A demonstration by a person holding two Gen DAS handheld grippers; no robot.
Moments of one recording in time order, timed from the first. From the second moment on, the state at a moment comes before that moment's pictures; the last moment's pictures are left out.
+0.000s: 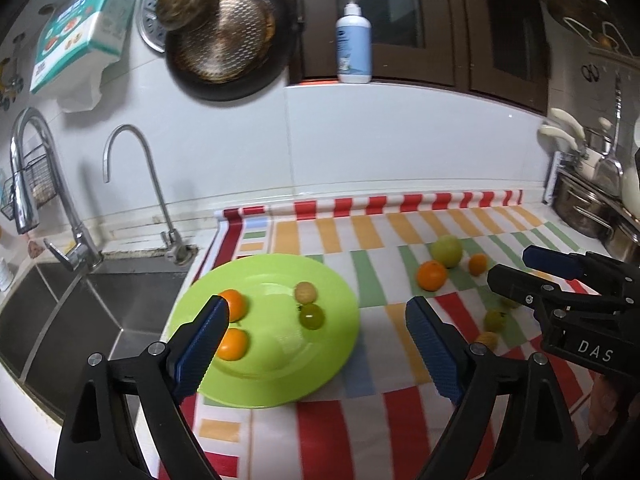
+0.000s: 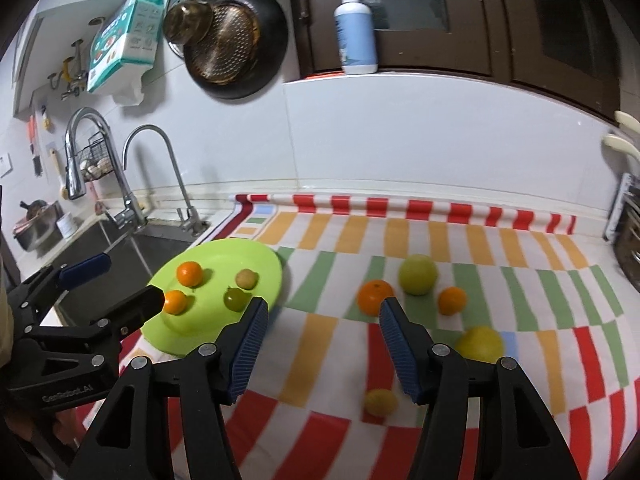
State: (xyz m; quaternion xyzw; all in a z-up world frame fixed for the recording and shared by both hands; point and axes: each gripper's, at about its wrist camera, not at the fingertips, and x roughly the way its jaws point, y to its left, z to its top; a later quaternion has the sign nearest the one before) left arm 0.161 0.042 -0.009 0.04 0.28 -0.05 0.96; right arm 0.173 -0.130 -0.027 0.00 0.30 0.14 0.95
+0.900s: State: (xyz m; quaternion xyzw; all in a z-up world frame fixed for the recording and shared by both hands) left arm 0.166 -0.080 -0.056 0.11 0.30 -0.17 0.93; right arm 0.177 -0.214 -0.063 -0.05 0.34 0.16 0.93
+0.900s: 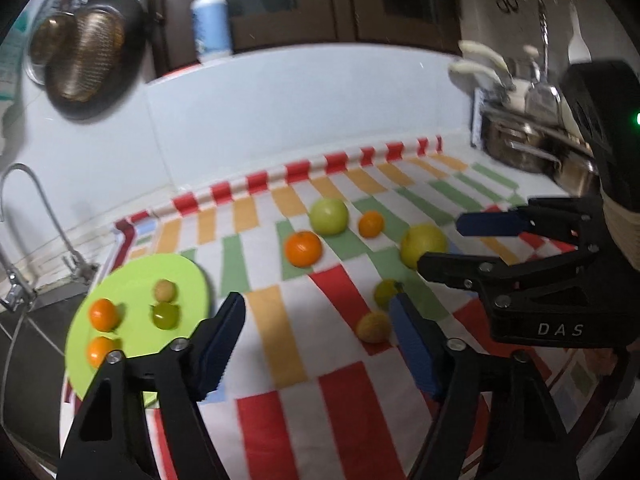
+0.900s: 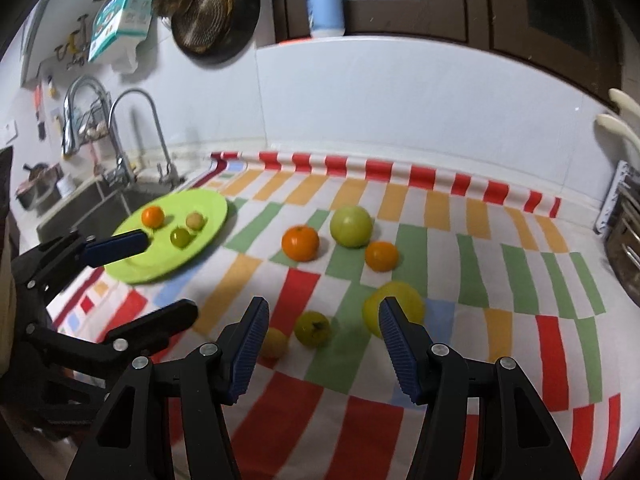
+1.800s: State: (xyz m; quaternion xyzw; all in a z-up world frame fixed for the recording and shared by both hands) left arm 0.207 -0.112 -0.112 0.11 0.41 -0.25 0.87; right arm 0.209 -0.212 -0.113 -0.05 0.40 0.22 0.89
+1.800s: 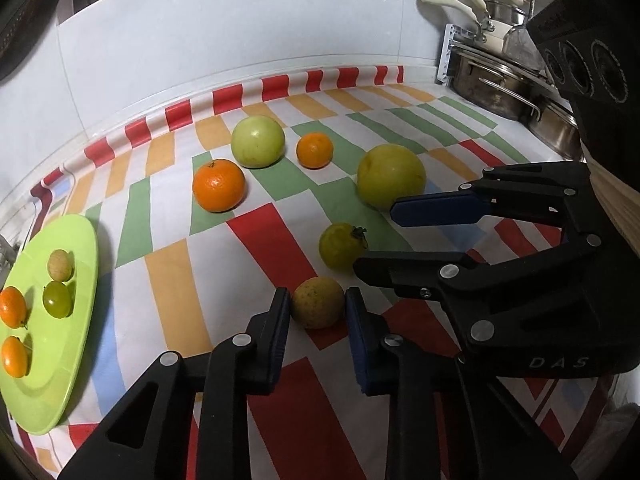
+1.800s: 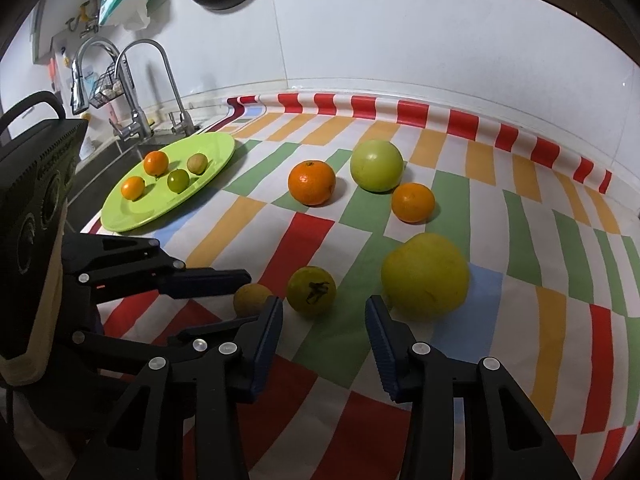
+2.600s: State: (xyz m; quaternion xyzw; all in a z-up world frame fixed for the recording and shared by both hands) left arm 0.208 -0.064 -0.093 0.06 0.40 -0.14 0.90; right arm 0.227 -0.196 -0.123 -0.03 0.41 0.21 0.89
